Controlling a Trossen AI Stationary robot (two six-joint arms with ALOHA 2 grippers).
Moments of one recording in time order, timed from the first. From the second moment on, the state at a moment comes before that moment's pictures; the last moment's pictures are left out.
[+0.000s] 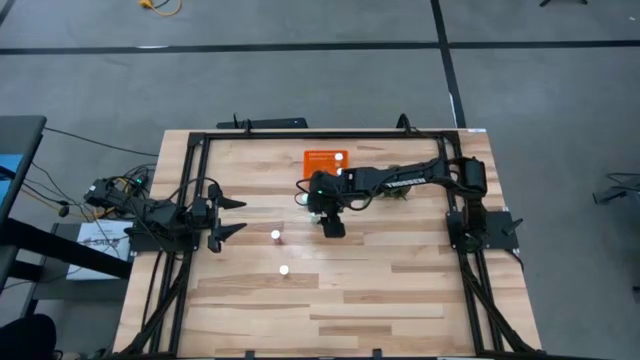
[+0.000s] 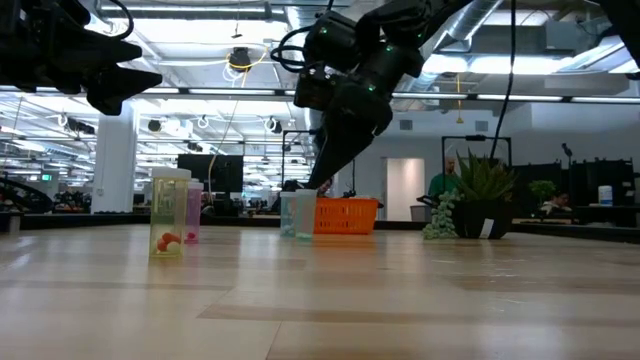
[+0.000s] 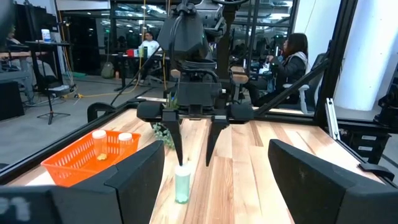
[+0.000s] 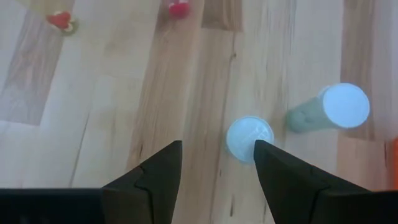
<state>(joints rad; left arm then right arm) -0.38 0.01 0.02 0.06 -0.50 -0.05 -0.11 1.97 1.42 -0.50 -0.18 -0.26</state>
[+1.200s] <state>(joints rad) -0.38 0.01 0.02 0.06 -0.50 -0.05 -0.12 1.97 1.49 -0.50 -0.18 -0.28</state>
